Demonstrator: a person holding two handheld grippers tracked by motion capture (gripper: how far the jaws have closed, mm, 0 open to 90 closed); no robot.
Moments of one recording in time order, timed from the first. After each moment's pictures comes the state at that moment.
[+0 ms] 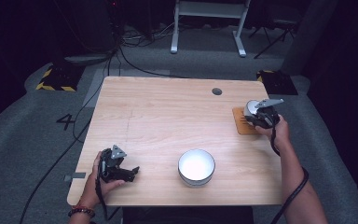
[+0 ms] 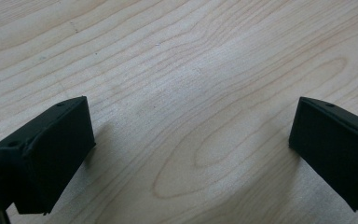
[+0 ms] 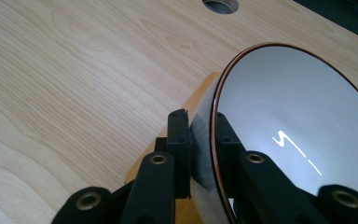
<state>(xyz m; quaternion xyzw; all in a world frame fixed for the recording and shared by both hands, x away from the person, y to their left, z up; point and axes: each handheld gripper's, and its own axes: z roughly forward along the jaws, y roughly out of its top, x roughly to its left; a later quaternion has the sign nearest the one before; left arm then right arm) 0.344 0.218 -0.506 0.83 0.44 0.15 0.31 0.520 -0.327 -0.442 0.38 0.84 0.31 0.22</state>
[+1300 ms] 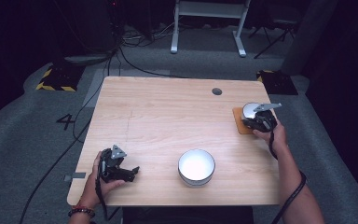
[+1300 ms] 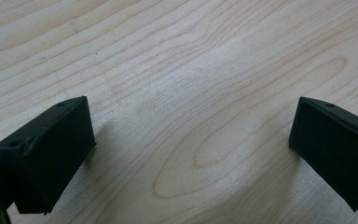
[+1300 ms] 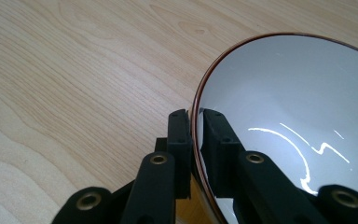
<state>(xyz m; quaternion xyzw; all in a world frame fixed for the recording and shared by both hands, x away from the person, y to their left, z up) 0.344 0.219 -0.506 0.83 0.44 0.15 0.31 0.520 -0.330 -0.462 0.38 0.84 0.33 0.20</state>
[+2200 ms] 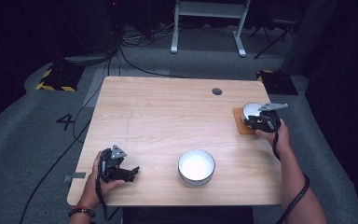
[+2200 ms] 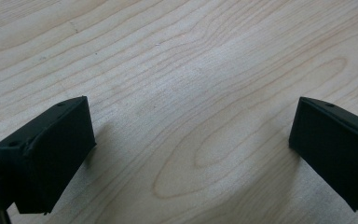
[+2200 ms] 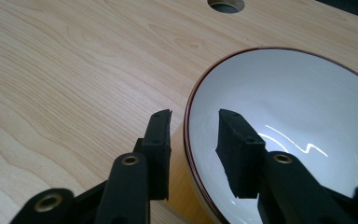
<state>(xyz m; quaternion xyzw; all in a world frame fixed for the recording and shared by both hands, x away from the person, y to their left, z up) 0.344 0.218 -0.506 0.83 0.44 0.15 0.31 0.512 -0.339 -0.452 0.39 0.82 0.36 0.20</state>
